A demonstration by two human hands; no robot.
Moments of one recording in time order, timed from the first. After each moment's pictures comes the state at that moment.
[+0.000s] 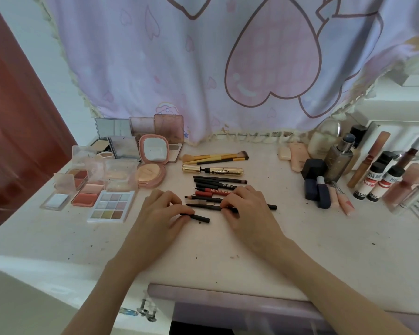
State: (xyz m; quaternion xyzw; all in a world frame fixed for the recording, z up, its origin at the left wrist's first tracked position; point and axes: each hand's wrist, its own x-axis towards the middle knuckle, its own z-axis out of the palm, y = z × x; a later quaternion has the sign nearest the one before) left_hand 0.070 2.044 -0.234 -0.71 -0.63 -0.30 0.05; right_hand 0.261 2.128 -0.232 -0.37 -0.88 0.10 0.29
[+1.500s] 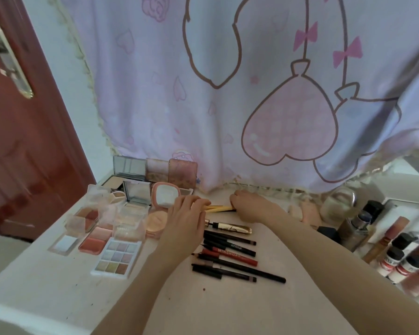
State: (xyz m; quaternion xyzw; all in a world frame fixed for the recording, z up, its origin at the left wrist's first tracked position) left_hand 0.069 2.141 -0.198 -0.64 -0.69 -0.32 0.09; right_hand 0.201 2.284 -0.175 -0.34 -0.93 -0.03 -0.10
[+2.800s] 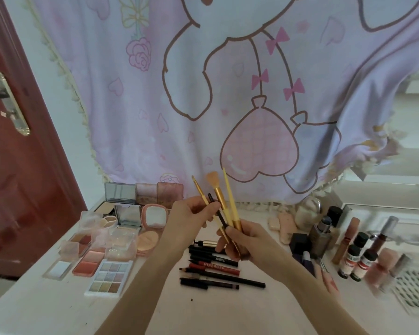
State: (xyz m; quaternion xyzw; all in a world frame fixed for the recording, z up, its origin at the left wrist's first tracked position) left_hand 0.126 2.118 -0.090 -0.49 -0.61 -0.57 -0.25; right_hand 0.276 2.163 -0.117 -0.30 -0.67 0.62 0.25
